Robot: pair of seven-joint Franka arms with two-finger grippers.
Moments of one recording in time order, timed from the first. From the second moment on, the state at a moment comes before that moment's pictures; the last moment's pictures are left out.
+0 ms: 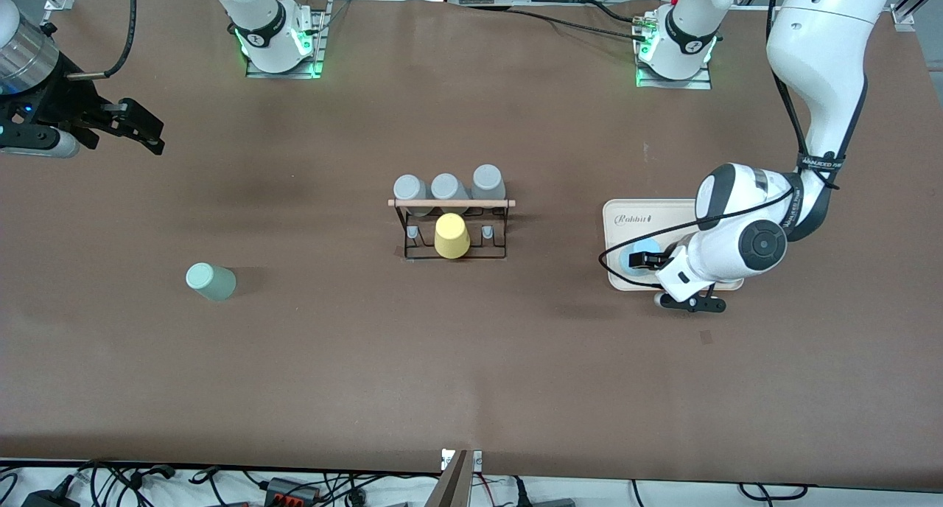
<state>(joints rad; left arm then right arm) 0.01 0.56 -0.22 -1.80 -0.01 2.17 -0.13 0.03 -0.06 0.08 -1.67 -0.05 1.62 0.18</state>
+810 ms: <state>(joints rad) -0.01 0.56 -0.22 -1.82 -0.01 2.17 -0.17 0.03 -0.06 0.08 -1.67 -0.05 1.62 0.18</state>
